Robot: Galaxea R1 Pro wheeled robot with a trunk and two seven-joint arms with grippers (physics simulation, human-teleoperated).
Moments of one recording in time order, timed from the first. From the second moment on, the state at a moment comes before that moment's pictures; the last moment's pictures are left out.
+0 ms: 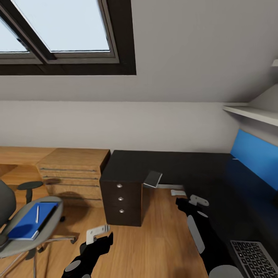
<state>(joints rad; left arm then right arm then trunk) 0.00 0.04 -0.35 -1.58 0.53 0.45 0.55 -0.46 0.08 -0.08 -1.04 -0.26 0.36 -0.28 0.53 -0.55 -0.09</state>
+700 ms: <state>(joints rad) 0.00 0.04 -0.35 -1.58 0.54 0.46 0.55 -0.46 -0.01 -0.08 -1.03 -0.24 0.34 -0.28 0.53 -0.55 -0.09</state>
